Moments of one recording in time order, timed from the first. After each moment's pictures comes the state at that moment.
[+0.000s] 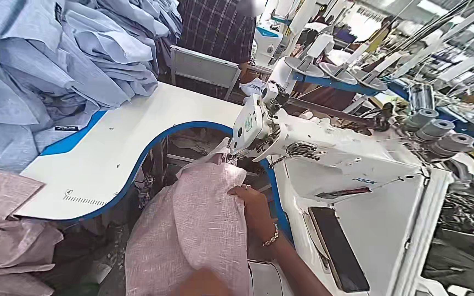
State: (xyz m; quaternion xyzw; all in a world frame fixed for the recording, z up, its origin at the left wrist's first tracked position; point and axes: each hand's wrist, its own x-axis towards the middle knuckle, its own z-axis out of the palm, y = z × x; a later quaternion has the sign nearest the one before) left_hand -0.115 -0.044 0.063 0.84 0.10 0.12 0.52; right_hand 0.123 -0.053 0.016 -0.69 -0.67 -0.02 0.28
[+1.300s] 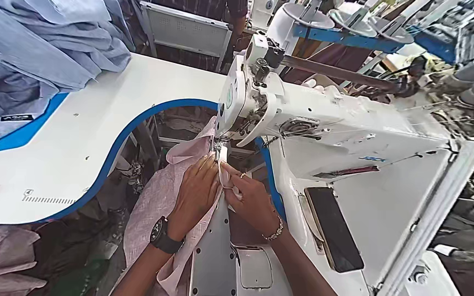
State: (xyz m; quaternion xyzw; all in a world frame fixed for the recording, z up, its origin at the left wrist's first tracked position) left_hand -0.004 0.027 -0.028 0.87 0.27 0.35 0.23; right_hand 0.139 -0.064 0.013 -0.66 -0.67 0.03 0.33
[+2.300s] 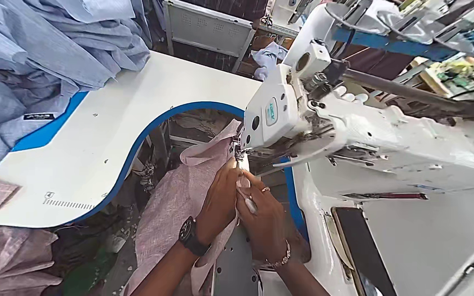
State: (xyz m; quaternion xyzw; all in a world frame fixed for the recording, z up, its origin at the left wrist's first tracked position) left_hand 0.013 0.032 -0.021 0.79 0.28 0.40 0.36; right_hand 0.102 -0.046 0.006 -0.71 -0.58 -0.05 0.39
